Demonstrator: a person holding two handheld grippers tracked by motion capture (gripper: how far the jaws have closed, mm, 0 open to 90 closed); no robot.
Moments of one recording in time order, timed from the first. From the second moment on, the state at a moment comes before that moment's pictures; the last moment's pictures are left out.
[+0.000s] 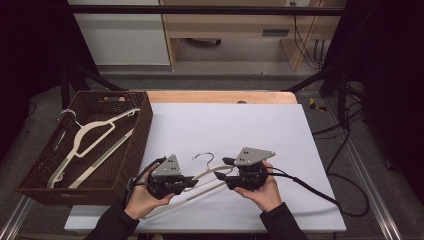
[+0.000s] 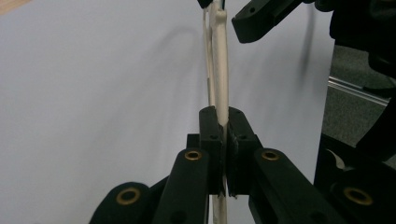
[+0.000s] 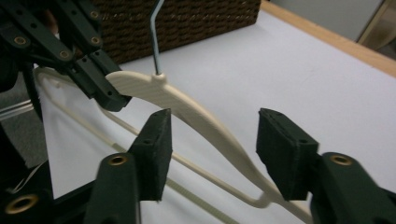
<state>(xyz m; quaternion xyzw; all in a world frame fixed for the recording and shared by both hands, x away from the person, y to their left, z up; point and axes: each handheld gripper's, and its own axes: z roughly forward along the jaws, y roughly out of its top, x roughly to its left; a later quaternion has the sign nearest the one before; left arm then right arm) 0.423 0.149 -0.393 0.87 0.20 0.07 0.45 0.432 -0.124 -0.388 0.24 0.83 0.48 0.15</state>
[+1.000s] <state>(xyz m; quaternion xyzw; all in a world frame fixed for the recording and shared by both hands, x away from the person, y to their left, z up) 0.421 0.218 -0.299 0.81 0.26 0.13 0.52 0.427 -0.224 -0.393 0.37 0.76 0.49 0.22</state>
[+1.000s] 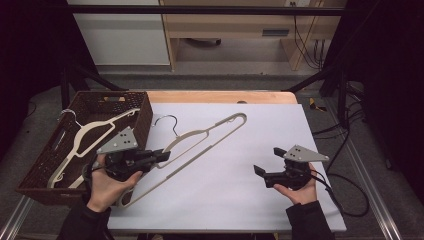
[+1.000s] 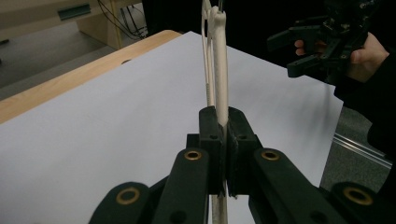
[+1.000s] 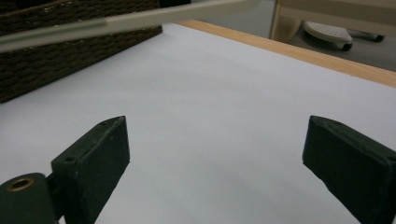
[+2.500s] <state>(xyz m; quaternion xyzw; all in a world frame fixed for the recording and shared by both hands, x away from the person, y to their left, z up) 0.490 0.432 -0.306 0.77 0.41 0.22 0.44 0.423 -0.245 -0.402 0.40 0.75 0.48 0.22</state>
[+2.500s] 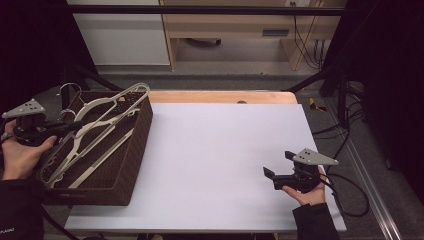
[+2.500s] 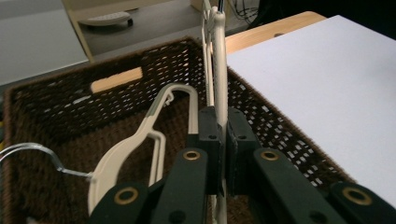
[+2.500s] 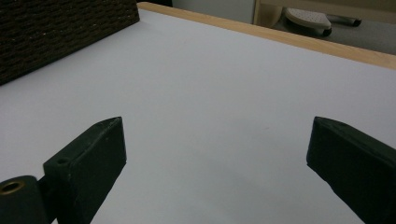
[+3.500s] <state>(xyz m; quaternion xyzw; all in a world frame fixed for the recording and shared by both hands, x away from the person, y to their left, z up) 0.500 0.448 -0.384 0.74 0.51 0.14 0.41 0.424 -0.244 -0.403 0.40 0.75 0.47 0.22</state>
